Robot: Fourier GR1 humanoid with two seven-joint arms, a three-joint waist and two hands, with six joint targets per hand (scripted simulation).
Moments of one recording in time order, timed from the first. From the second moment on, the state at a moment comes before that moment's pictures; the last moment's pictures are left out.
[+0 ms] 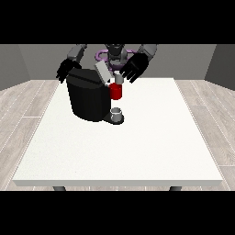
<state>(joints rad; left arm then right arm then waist) -1.15 0.47 0.12 -0.63 -0.60 -0.13 -0.12 -0.34 -0.02 0.00 -1.37 0.00 -0.15 -0.03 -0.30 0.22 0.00</state>
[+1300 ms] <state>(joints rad) -1.16 0.44 0.11 -0.61 -0.65 -0.13 -0.14 -0.31 -0.03 -0.04 -1.40 -0.03 -0.17 -0.05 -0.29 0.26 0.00</state>
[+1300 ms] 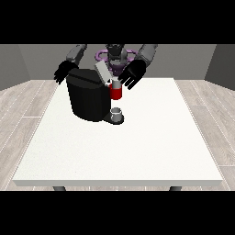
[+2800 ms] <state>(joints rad) -1.18 0.45 0.10 -0.60 -0.70 -0.15 -0.17 -0.33 -0.04 -0.06 -1.38 -0.04 -0.17 -0.06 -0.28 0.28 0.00</state>
